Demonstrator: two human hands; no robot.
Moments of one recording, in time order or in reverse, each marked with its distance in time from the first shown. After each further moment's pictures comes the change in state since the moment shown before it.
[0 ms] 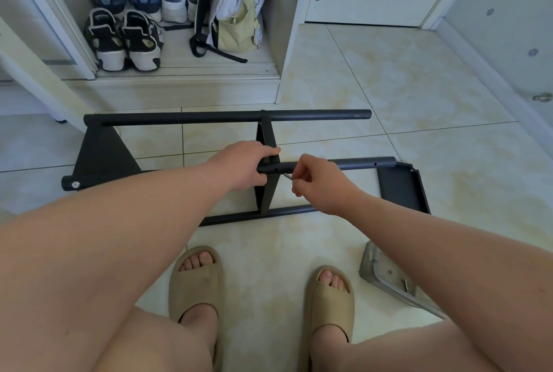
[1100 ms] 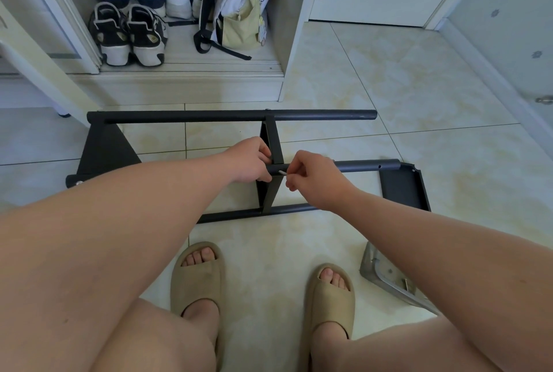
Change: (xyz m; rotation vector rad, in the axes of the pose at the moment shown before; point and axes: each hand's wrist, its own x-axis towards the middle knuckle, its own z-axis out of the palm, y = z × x) left_hand -0.002 0.006 -0.004 -0.639 -0.081 -0.281; right_hand 0.008 -0.014 0.011 0.012 0.021 0.004
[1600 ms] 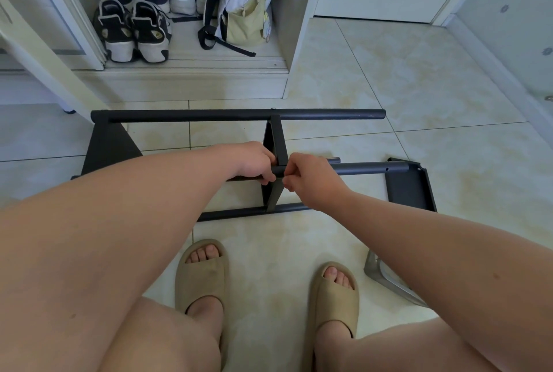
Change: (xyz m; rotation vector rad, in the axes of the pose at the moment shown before) left_hand 0.004 0.000 -0.008 0.210 -0.178 -0.050; right_hand 0.009 -0.004 0.016 -0.135 -0.009 -0.001
